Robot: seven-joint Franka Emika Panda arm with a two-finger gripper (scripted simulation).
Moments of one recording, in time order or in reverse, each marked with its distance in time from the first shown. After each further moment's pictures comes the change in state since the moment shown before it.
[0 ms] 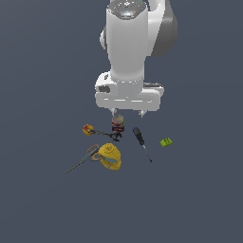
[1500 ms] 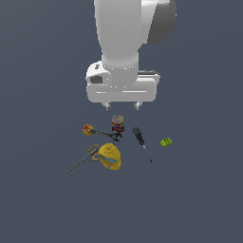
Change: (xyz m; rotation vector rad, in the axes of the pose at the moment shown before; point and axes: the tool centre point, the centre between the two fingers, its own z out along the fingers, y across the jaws) arm 0.001 0.018 -0.033 -0.010 -0.002 -0.117
